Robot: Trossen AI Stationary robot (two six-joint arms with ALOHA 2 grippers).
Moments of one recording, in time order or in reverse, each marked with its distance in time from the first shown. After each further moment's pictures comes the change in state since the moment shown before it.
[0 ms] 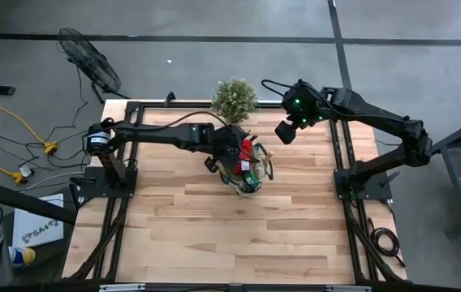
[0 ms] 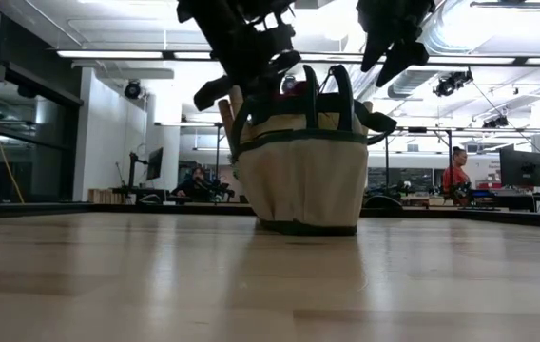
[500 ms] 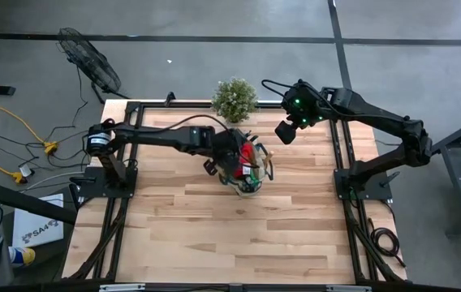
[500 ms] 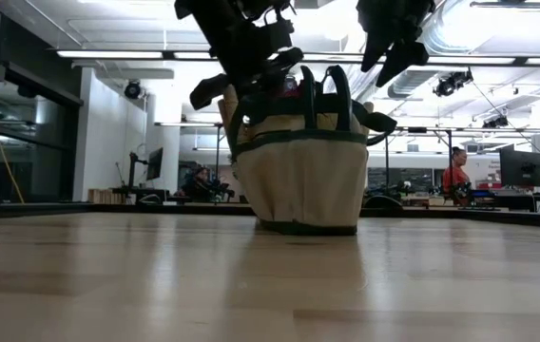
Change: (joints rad) left arm -0.031 0.002 0.000 -0.014 0.000 0.025; right arm 0.000 0.000 0.000 0.000 0.000 -0.003
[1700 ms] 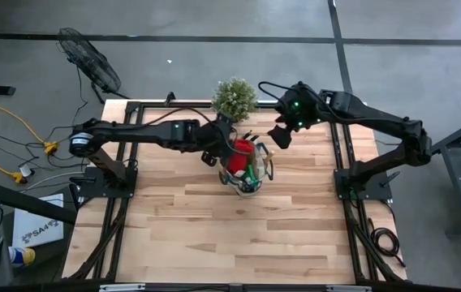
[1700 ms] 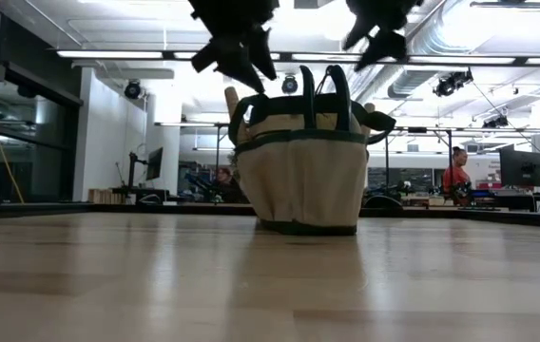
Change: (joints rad) left arm -0.008 -0.153 -0.001 -0.004 -0.270 -0.208; right arm 0.066 0.000 0.000 0.130 -0.074 -0.068
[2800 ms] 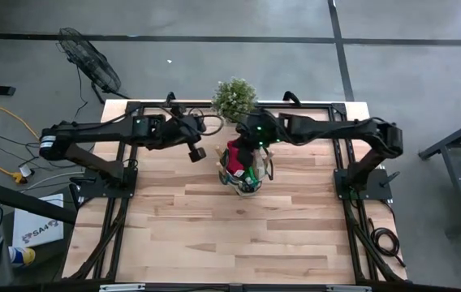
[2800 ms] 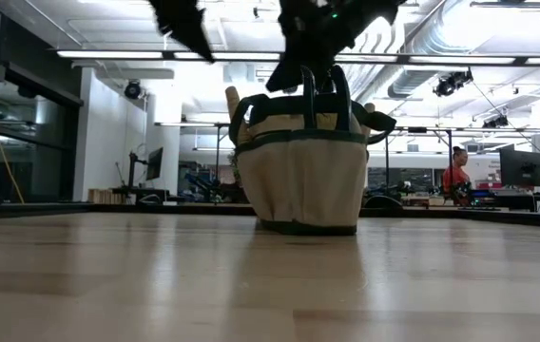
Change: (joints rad) left arm 0.000 -0.310 -0.133 -0.166 -0.085 -0.909; right arm 0.155 0.277 -0.111 0.602 -0.034 -0.018
